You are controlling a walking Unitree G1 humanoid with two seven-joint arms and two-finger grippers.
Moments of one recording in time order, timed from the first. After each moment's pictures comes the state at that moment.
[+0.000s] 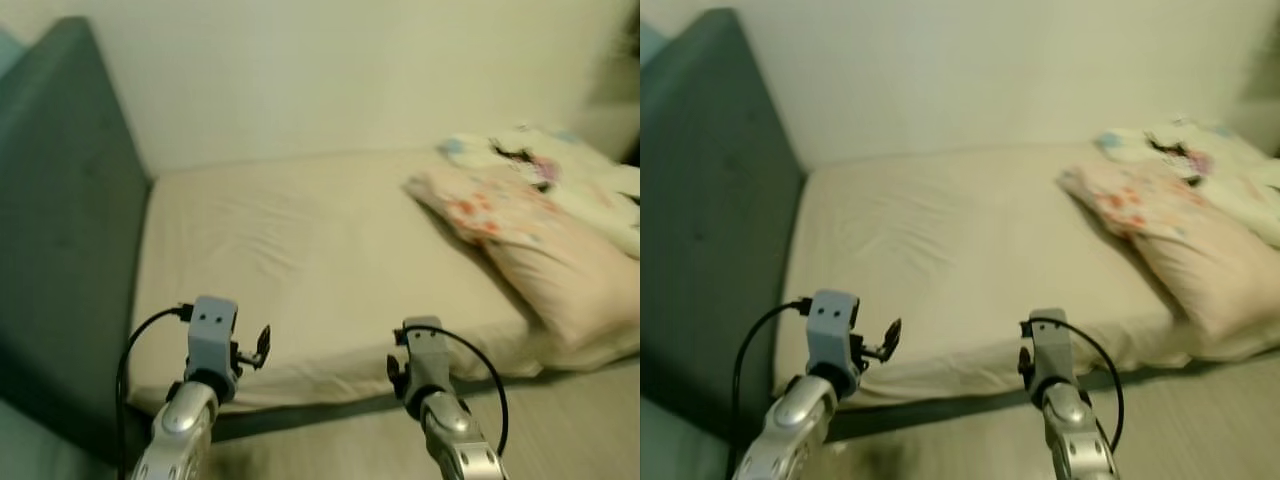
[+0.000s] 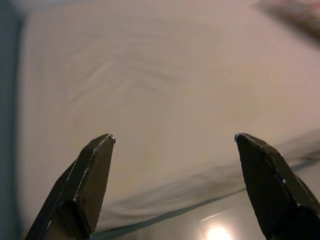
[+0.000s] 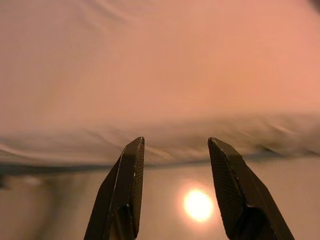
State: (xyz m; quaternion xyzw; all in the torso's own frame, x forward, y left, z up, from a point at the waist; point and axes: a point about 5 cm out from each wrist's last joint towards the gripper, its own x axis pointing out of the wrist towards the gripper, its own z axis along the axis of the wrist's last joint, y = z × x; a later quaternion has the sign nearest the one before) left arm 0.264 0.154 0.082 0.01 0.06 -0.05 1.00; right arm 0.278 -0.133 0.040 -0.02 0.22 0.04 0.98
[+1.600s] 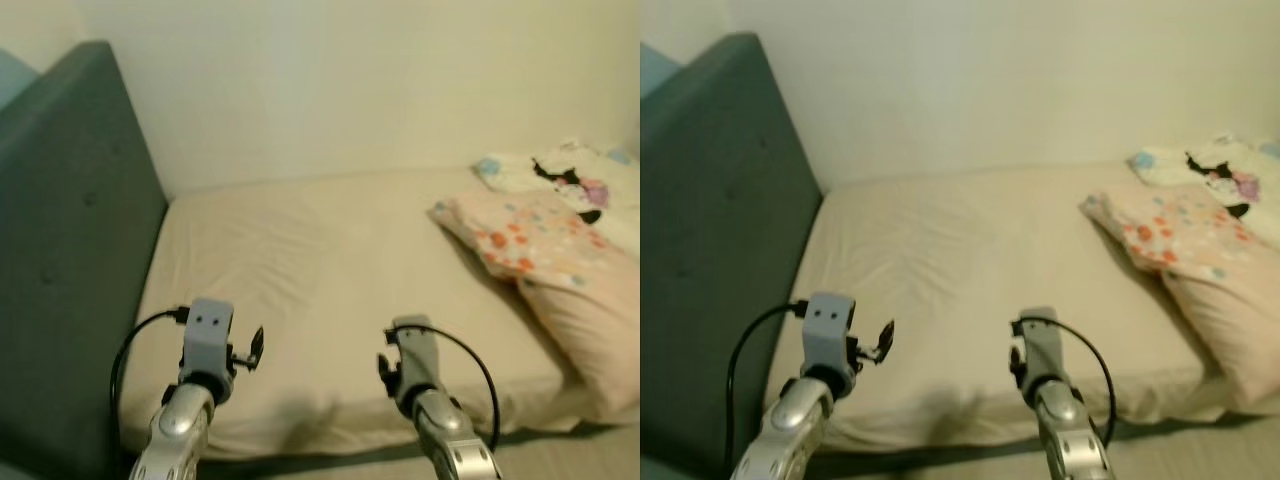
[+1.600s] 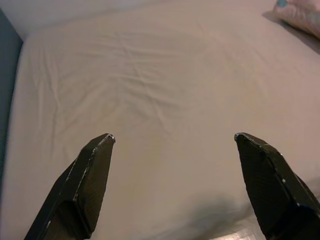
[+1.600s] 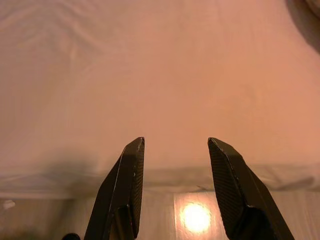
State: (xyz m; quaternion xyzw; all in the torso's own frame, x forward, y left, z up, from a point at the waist) left arm 0.267 0.151 0.086 0.02 0.06 -0.04 1.00; right arm 0.279 -0.143 0.036 -0.04 0.22 0.03 0.97
